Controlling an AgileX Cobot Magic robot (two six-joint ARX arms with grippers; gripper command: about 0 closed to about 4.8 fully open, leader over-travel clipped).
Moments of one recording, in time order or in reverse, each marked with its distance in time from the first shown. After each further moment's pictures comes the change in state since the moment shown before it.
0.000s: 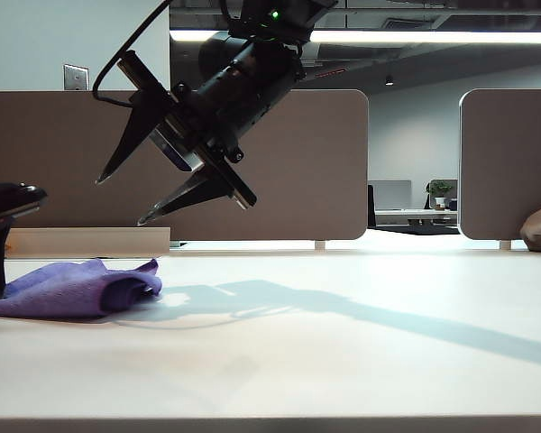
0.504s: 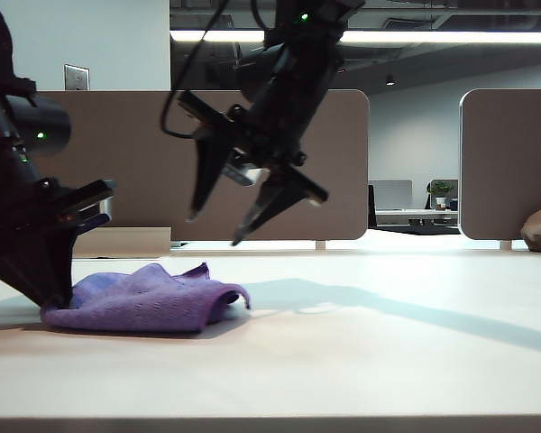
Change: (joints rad) left arm -0.245 -0.006 -0.001 -0.132 0.067 -0.109; right arm -0.079 -0.019 0.000 -0.231 0.222 -0.129
